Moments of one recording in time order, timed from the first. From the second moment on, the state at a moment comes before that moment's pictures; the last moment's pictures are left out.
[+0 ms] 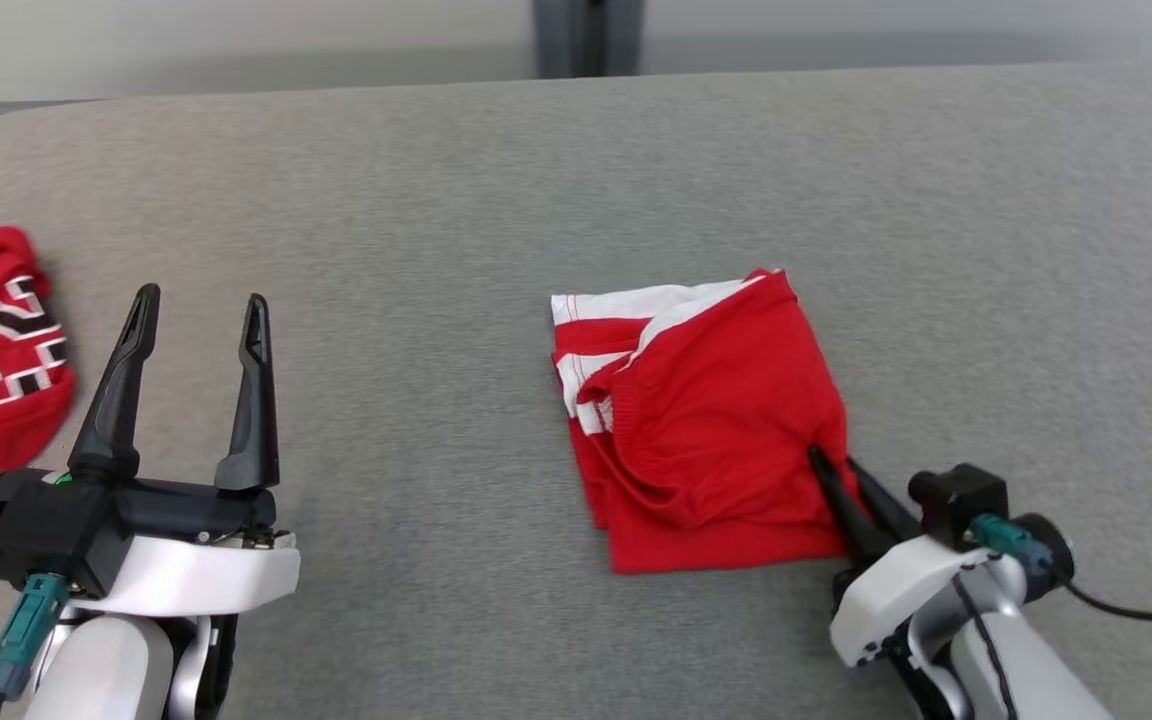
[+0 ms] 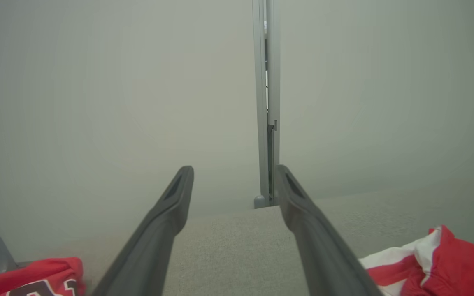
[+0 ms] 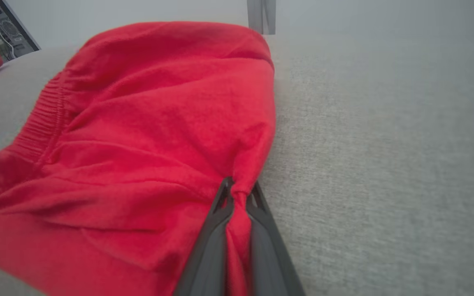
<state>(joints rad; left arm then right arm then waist) -0.16 0.28 -0.17 -0.09 -0.28 0.11 -0.26 -0.31 -0.06 0.30 0.54 0.21 0.13 -0.18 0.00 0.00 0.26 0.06</state>
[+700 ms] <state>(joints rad) -0.31 0.33 -0.25 -0.20 -0.24 0.03 -0.20 -0.66 -0.33 0.18 0.79 0.12 0.13 -0.25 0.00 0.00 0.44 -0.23</state>
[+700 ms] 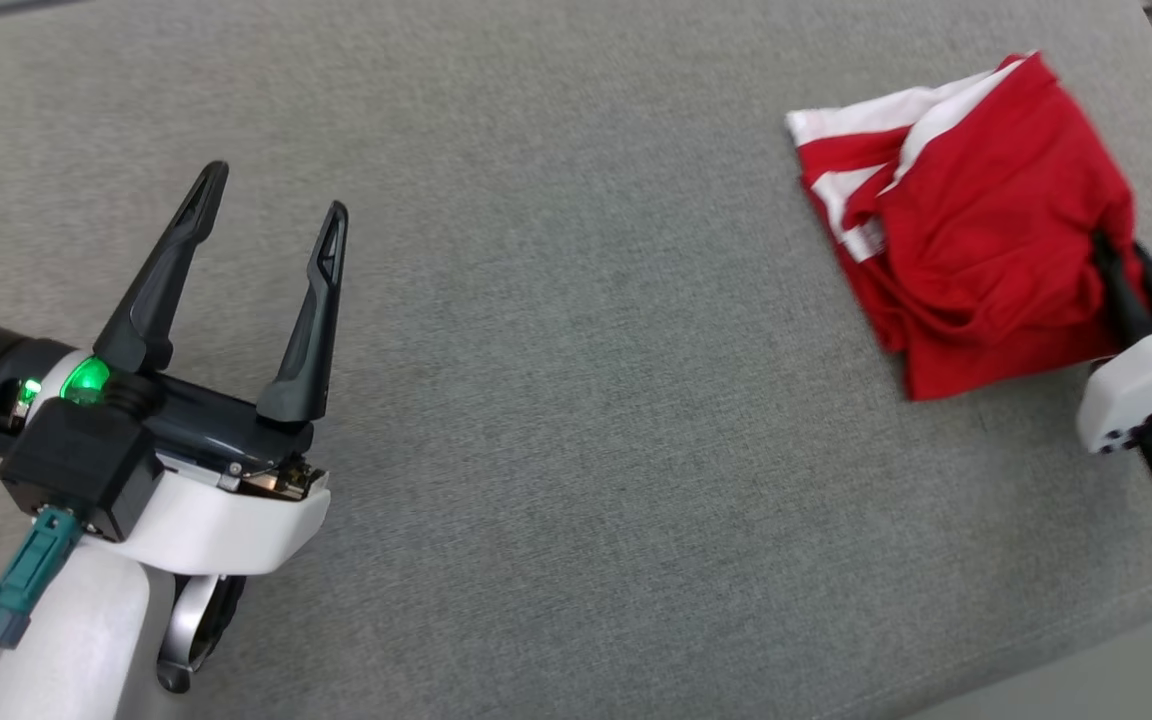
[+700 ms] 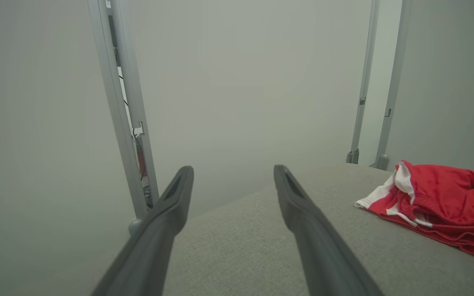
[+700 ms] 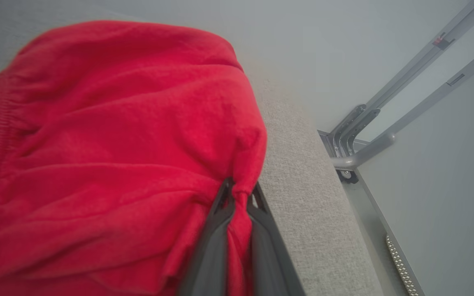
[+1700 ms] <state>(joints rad) -0.33 0.35 -0.24 -0.17 -0.26 0.06 -0.20 -0.71 -0.16 -0.18 0.45 0.01 0.13 -0.26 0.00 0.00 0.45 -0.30</state>
